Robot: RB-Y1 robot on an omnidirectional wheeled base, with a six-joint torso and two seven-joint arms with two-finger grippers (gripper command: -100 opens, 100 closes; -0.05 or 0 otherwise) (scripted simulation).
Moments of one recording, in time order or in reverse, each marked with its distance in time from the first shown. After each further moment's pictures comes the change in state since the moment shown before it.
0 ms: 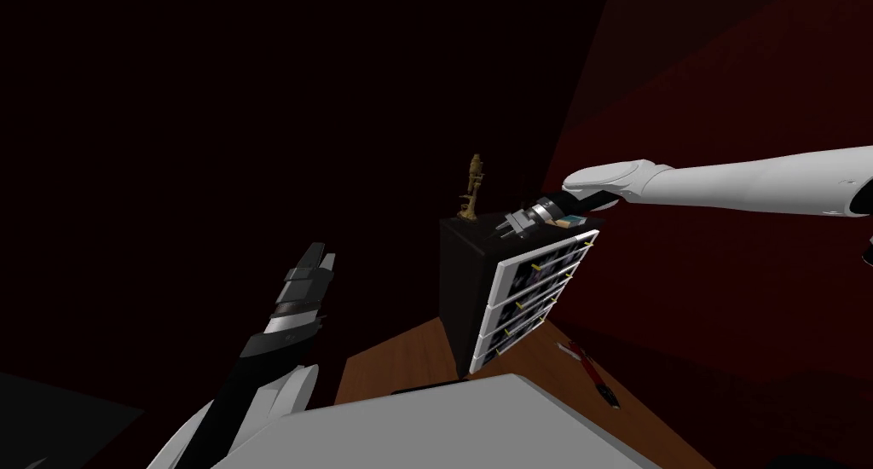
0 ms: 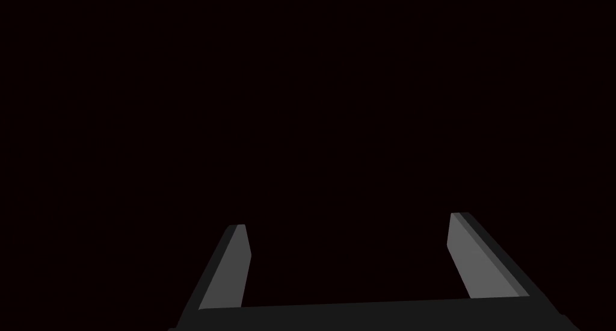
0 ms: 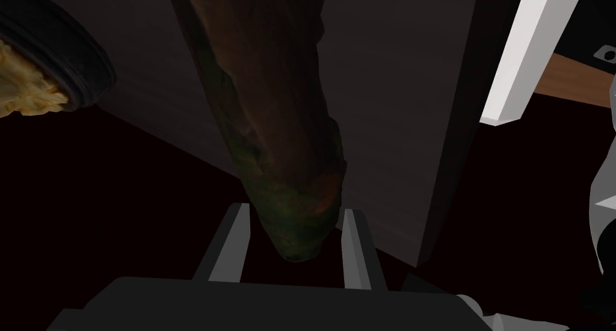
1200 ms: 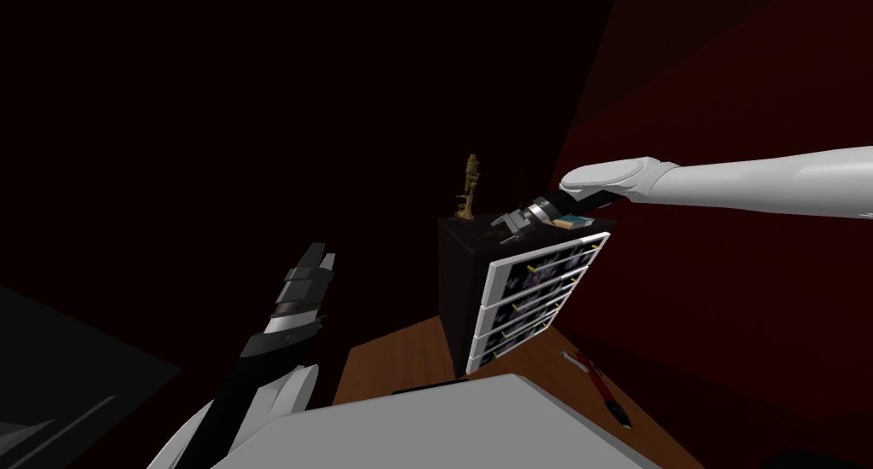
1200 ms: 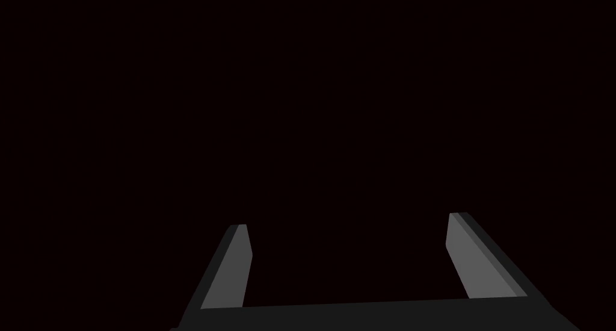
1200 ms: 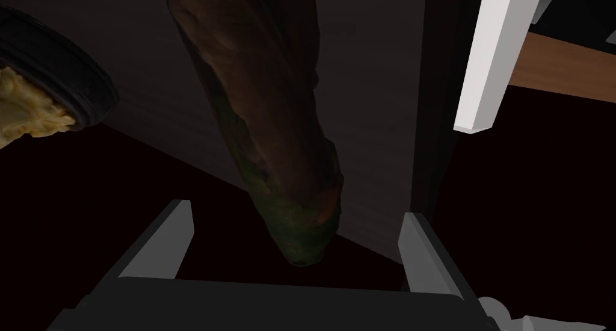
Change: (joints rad) left arm 0.000 0.000 0.000 0.000 0.000 0.000 0.000; right arm -0.045 0.048 -0.045 -0.135 0.130 0.076 -0.208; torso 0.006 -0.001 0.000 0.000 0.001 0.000
